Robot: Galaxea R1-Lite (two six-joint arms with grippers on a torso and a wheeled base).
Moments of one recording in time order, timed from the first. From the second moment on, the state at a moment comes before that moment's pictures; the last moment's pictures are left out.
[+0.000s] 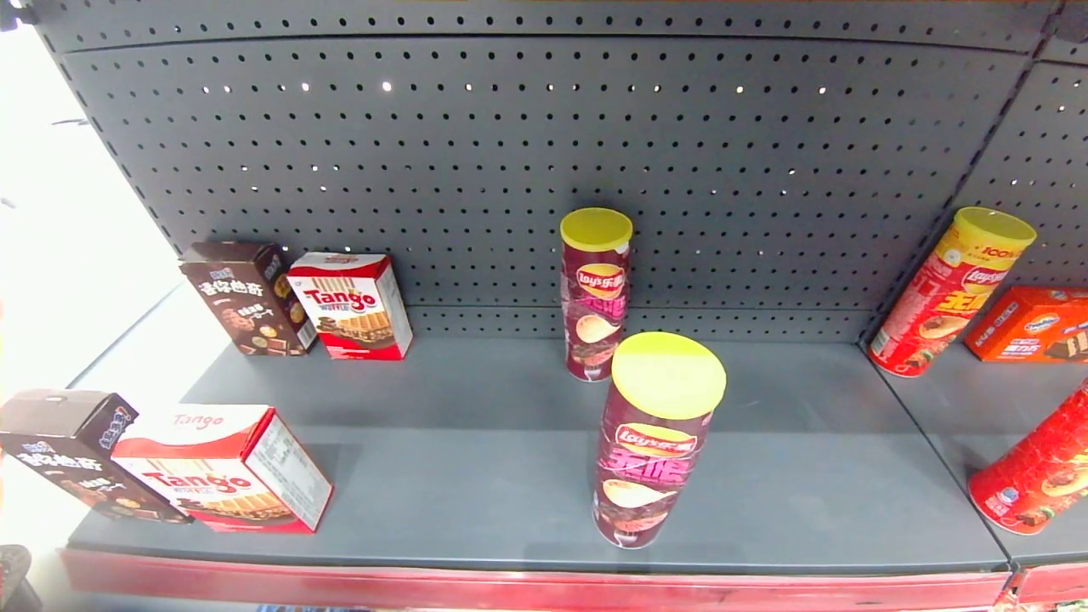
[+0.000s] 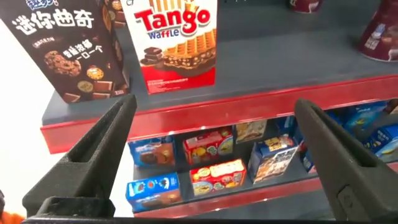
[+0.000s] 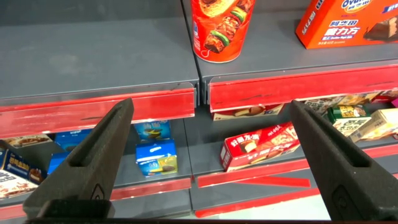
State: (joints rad) left arm 0.00 0.00 0.00 -0.06 -0.21 0.03; right arm -0.19 0.10 0.00 0.00 -0.02 0.00
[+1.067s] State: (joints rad) left arm 0.00 0.00 0.00 0.00 -0.06 0.06; right arm -0.18 0.10 0.00 0.00 -0.01 -0.01
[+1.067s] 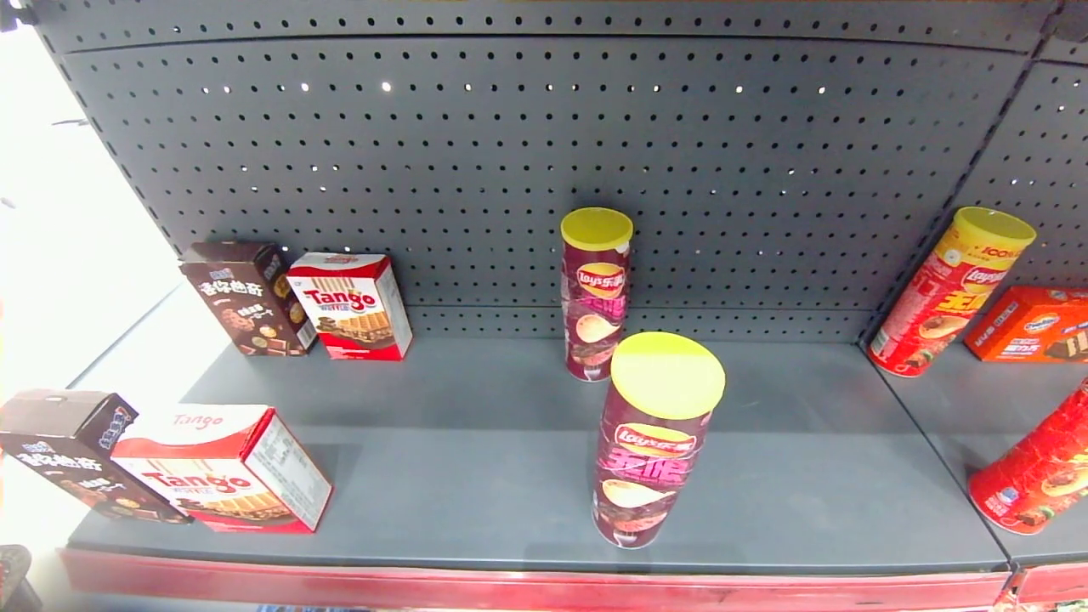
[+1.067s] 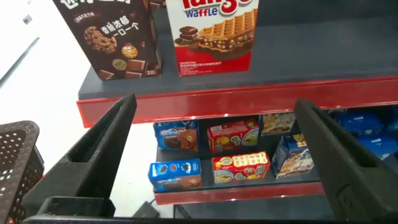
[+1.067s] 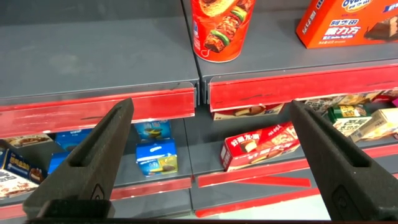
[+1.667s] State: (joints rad) left arm 0.00 0.00 0.00 0.00 -0.06 0.05; right arm 0.07 0.58 -0.56 -0.01 0.31 -0.12
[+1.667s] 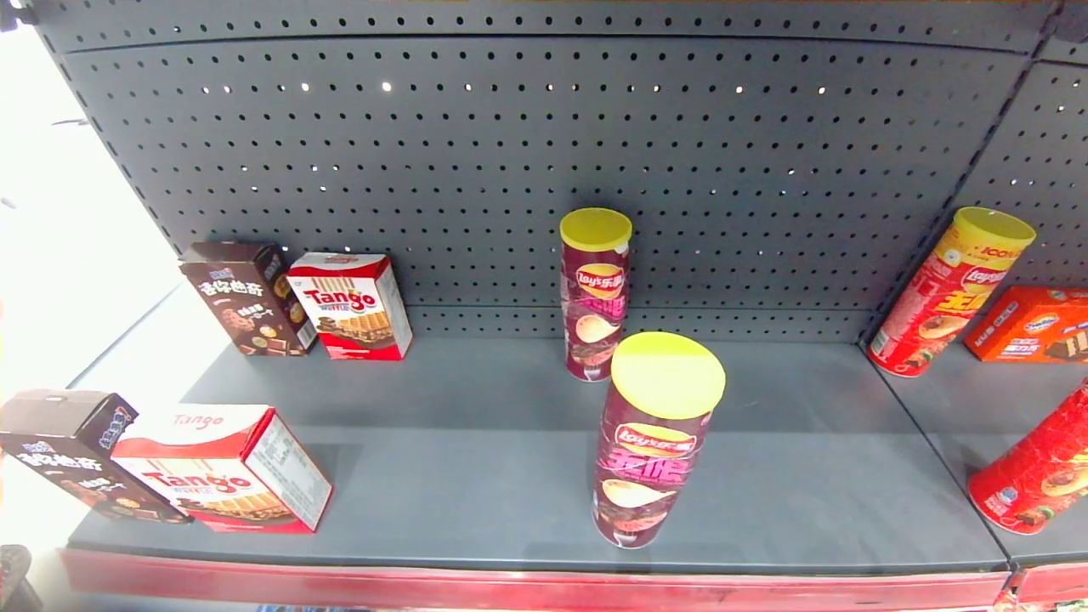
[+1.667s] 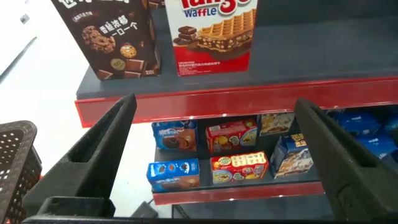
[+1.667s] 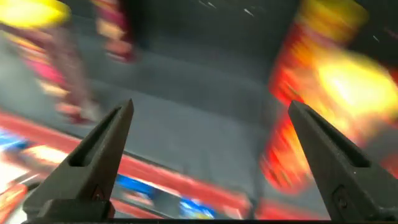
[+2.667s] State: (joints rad) left arm 0.00 0.00 0.00 0.00 -0.06 0.06; right arm 0.63 1.11 -0.62 -0.07 0.13 -0.13
